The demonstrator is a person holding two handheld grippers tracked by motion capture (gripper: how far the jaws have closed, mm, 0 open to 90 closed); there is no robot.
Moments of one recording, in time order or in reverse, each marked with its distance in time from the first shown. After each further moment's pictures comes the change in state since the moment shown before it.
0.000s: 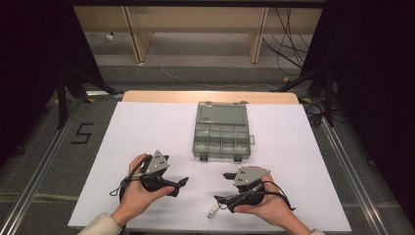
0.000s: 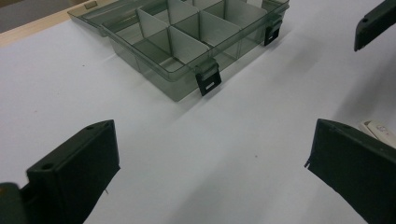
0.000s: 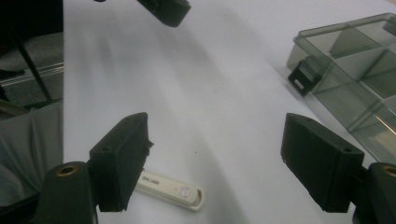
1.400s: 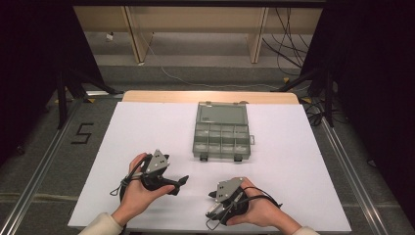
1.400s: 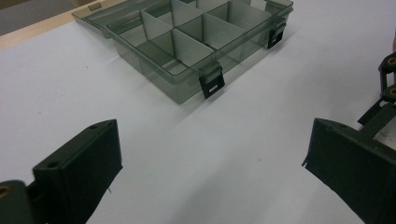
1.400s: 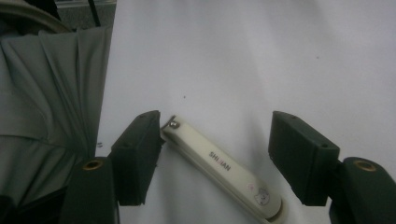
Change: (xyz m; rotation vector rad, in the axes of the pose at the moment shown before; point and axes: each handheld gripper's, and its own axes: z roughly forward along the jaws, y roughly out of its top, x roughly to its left) left arm -0.001 0.001 0.003 -0.018 0.010 -0.029; right arm 0.018 -0.008 0.042 0.201 0.221 -0.192
